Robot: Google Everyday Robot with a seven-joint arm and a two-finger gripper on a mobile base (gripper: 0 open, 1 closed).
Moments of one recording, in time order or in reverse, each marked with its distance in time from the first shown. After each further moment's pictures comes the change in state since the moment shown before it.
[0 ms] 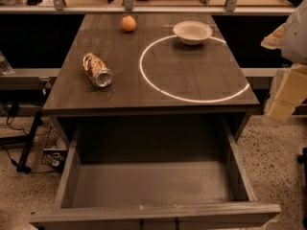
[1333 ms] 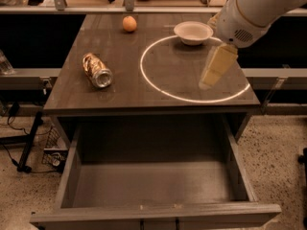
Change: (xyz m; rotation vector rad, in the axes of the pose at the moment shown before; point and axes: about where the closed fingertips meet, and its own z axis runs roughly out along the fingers) arm -0.101 -0.091 0.069 0.090 -0.215 -0.068
